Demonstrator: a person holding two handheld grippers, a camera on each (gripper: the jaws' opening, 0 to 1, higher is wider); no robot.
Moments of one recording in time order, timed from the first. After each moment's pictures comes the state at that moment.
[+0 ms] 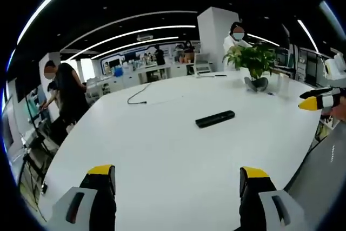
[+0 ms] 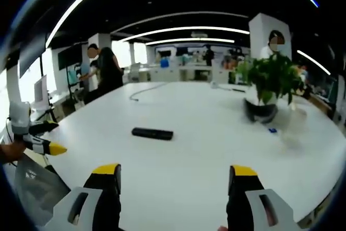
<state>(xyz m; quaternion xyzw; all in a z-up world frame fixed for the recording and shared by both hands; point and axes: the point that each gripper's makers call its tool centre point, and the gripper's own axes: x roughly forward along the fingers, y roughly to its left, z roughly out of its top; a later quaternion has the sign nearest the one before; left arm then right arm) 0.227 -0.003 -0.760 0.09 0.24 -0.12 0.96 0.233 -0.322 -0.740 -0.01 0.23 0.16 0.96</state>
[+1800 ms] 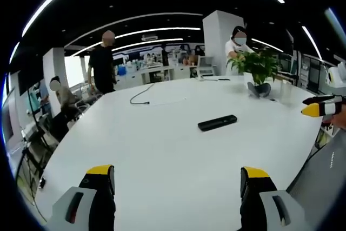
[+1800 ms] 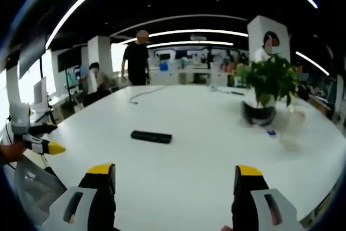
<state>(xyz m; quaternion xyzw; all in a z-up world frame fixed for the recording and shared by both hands) 0.228 0.000 -0.756 0.07 0.24 -0.11 0.96 0.234 -0.325 -0.735 -0.01 0.22 0.15 0.96</state>
